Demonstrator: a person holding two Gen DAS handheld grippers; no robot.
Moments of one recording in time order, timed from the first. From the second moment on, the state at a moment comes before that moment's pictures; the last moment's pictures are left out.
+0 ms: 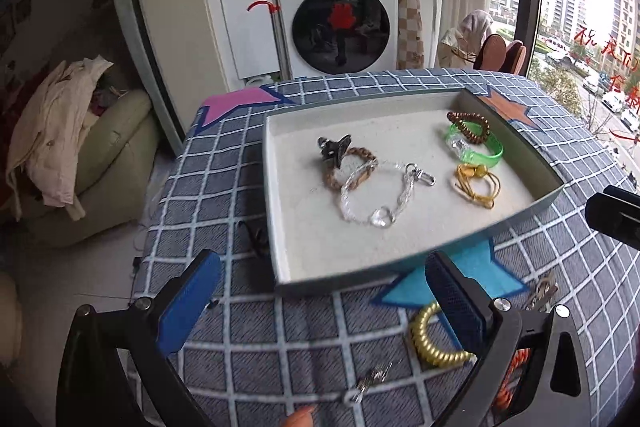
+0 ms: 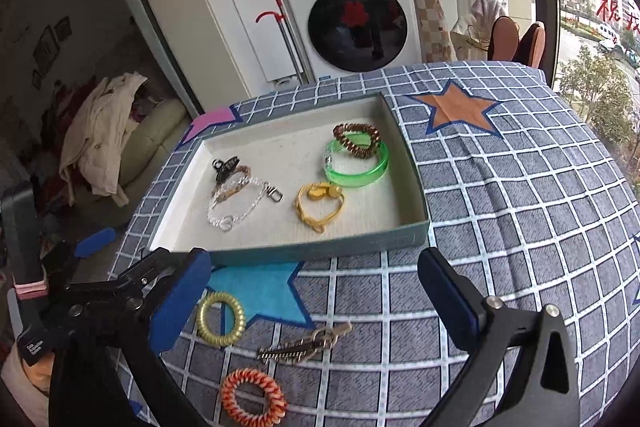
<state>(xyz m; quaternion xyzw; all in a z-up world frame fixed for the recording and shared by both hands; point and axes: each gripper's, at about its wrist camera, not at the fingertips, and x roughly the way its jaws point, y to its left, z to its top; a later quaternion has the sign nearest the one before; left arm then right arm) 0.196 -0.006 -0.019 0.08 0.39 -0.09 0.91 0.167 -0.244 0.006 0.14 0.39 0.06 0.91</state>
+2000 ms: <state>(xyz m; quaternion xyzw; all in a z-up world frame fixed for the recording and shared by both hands) 0.151 -0.001 -0.066 0.08 0.45 -0.17 0.87 0.103 -0.172 -0.054 -0.03 0.49 0.07 0.87</state>
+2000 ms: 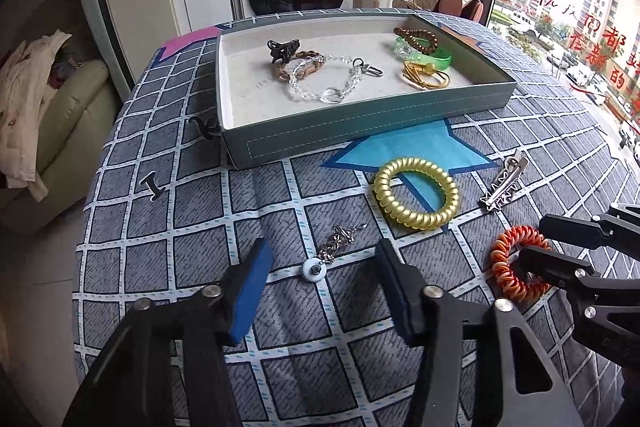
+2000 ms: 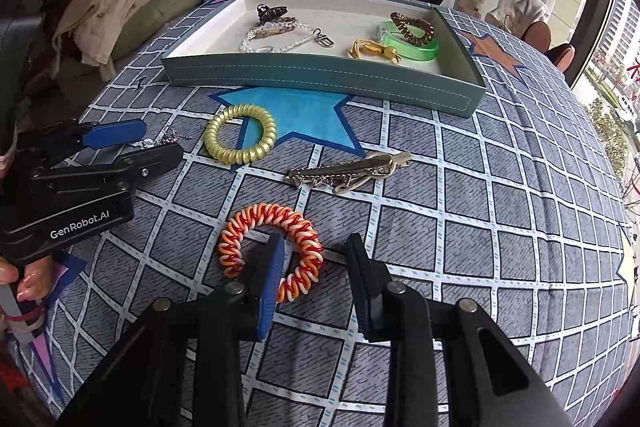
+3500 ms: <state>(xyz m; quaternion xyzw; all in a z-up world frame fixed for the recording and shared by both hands) 0.133 0.013 -0.039 0.04 0.45 -0.17 0.88 0.099 -0.212 -0.030 0.07 0.47 0.07 0.87</state>
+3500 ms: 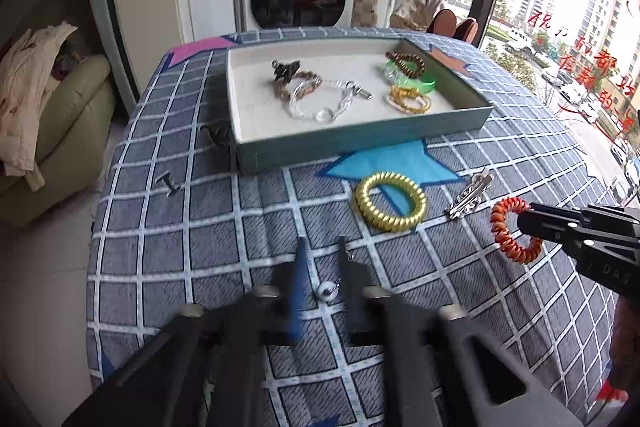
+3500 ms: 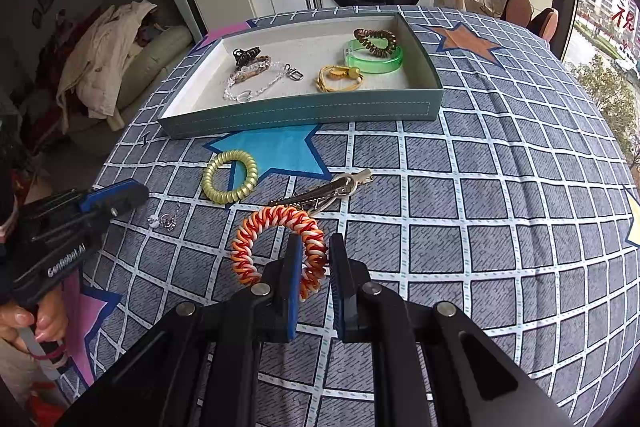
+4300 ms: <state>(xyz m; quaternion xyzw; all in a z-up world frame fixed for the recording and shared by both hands) 0.123 0.000 -0.062 0.07 0.46 -0.17 0.87 0.092 -0.216 -0.028 0.09 0.47 0.07 0.88</state>
